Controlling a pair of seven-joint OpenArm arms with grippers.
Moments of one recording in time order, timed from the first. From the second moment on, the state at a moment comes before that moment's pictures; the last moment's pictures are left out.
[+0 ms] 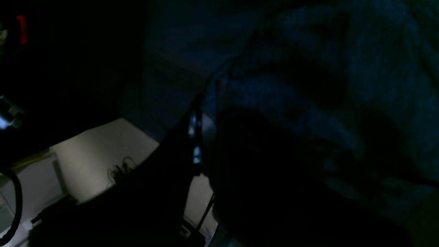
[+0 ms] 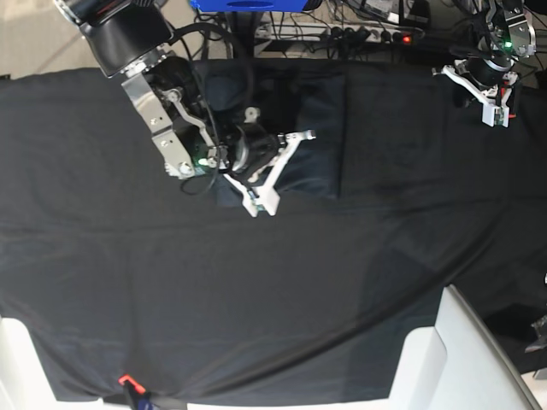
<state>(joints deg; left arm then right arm) 27.3 -17.4 -29.5 76.7 -13.0 -27.0 20.3 3.1 0.1 -29.4 78.9 32.1 -5.4 -59.8</state>
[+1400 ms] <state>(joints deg) 24.9 -17.6 -29.3 73.8 -13.0 -27.0 20.2 13.5 -1.5 -56.4 78.9 26.3 -6.9 -62.6</state>
